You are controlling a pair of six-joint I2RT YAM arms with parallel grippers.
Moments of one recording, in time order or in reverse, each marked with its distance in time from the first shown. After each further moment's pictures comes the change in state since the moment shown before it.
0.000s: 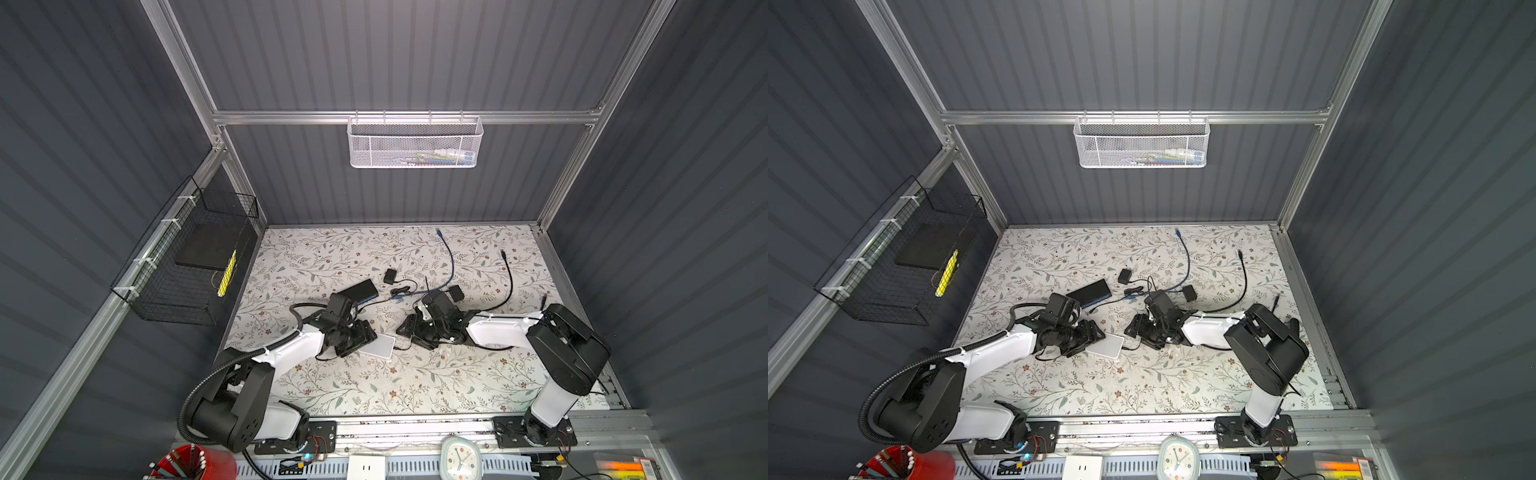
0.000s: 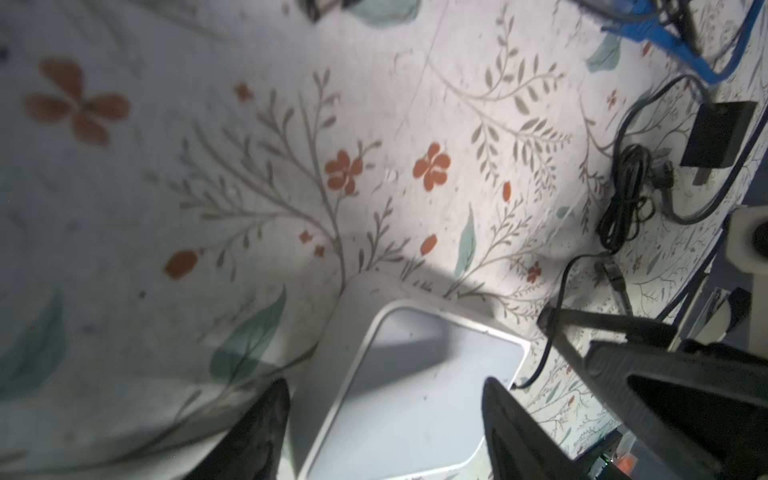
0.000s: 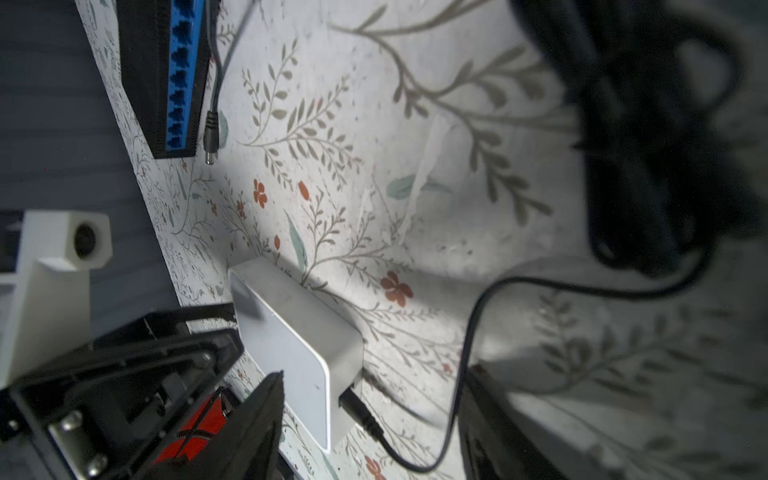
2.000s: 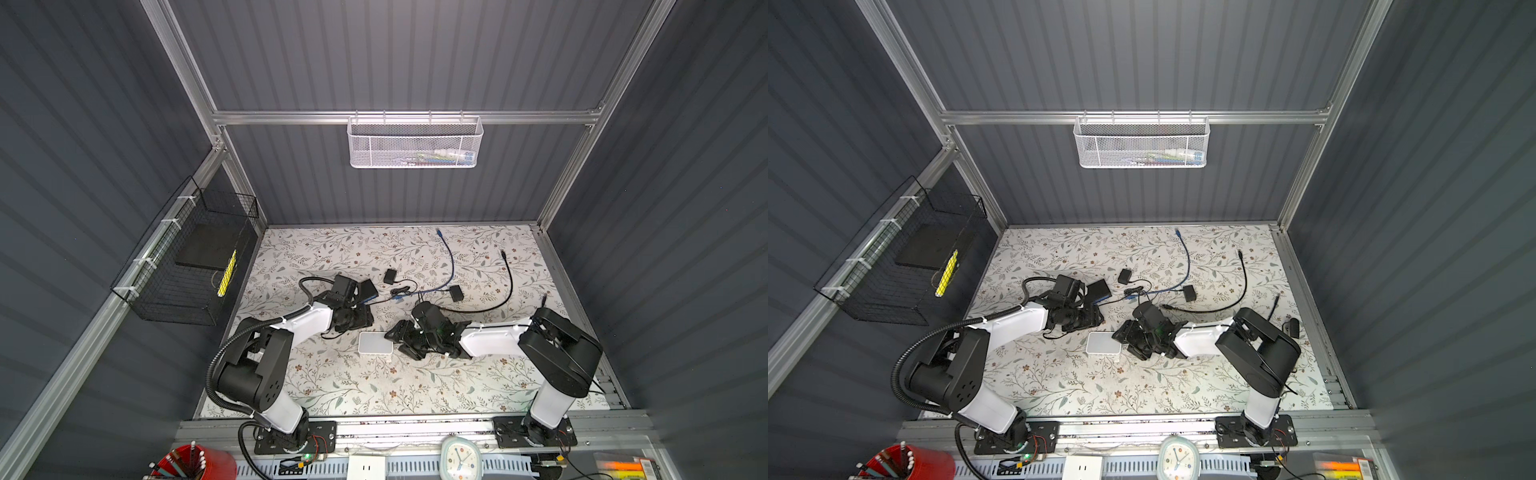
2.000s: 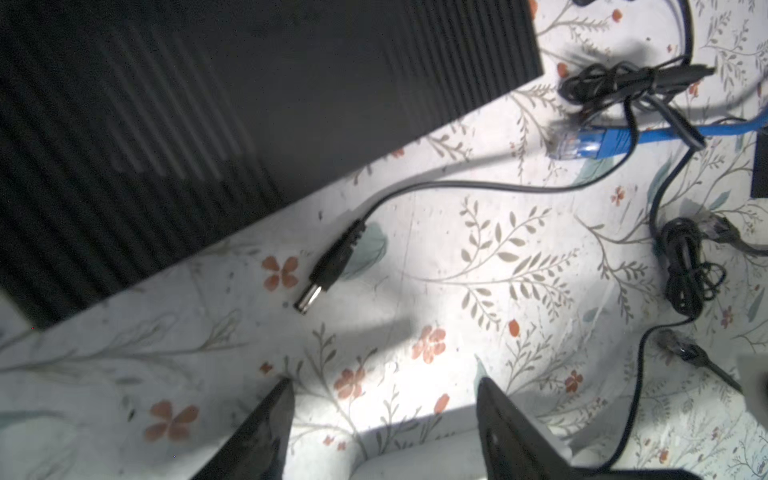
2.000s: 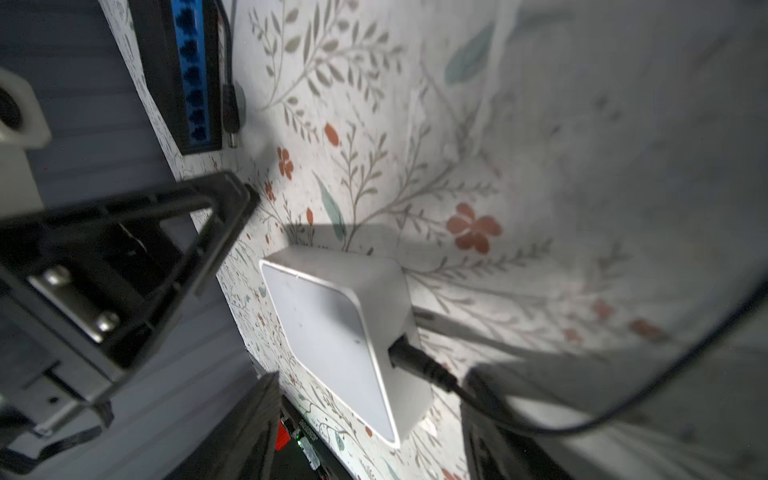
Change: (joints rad) left arm 0.059 0.214 0.184 0.039 -0.128 0.299; right arm 0.124 0.024 -0.035 0.175 0.075 0.288
